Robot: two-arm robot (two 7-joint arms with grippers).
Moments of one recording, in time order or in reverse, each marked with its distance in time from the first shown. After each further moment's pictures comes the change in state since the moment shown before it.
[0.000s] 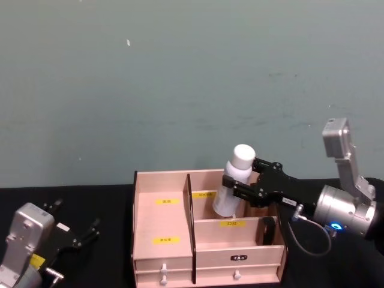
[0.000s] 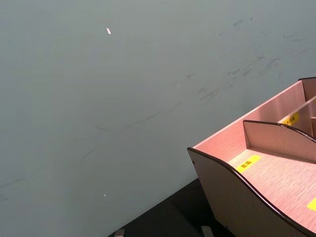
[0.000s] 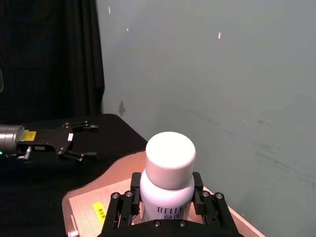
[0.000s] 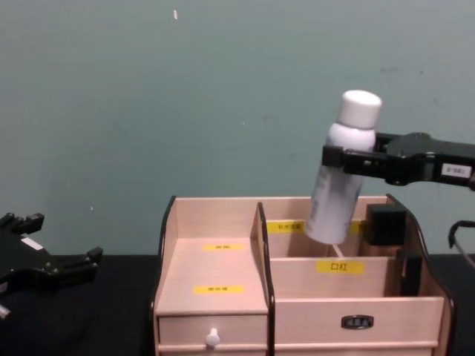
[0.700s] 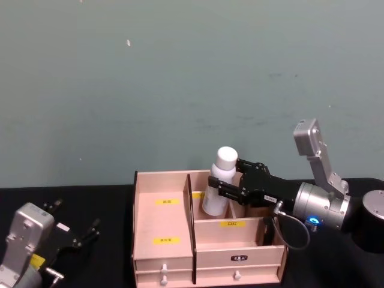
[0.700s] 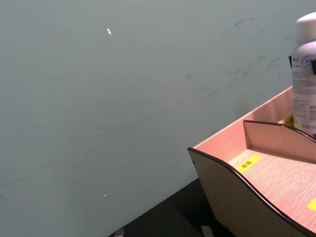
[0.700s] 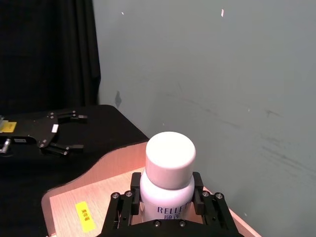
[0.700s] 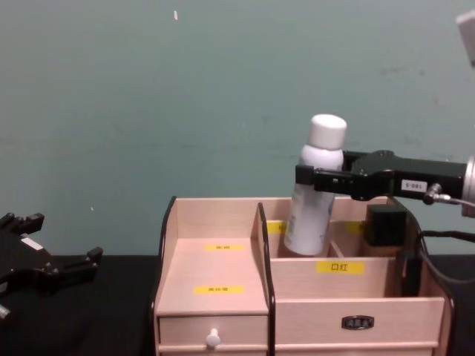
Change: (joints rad) left arm 0.000 0.000 0.000 0.000 0.000 0.000 0.000; right arm 0.120 -0.111 -0.045 0.234 -0.063 -0.053 0.033
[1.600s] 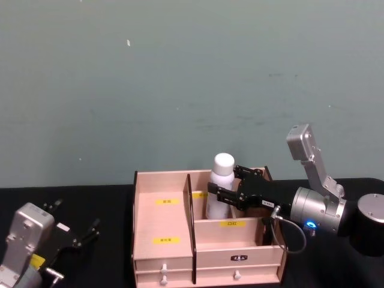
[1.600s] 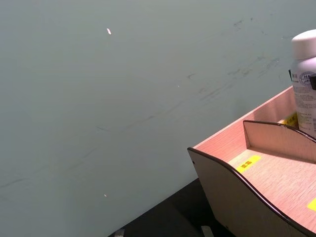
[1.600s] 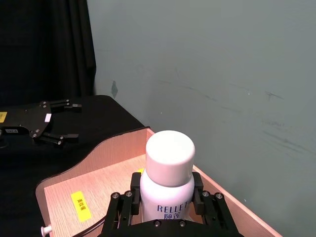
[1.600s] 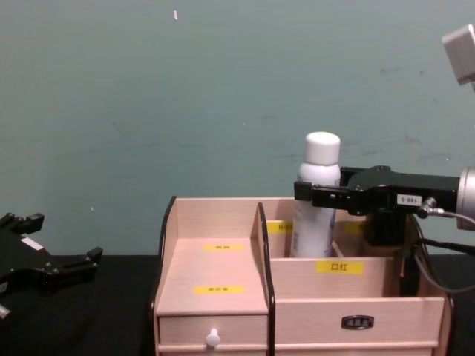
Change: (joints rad) left arm 0.000 0.000 0.000 0.000 0.000 0.000 0.000; right arm 0.002 -0.019 0.003 0.033 -0.034 0.020 -0.013
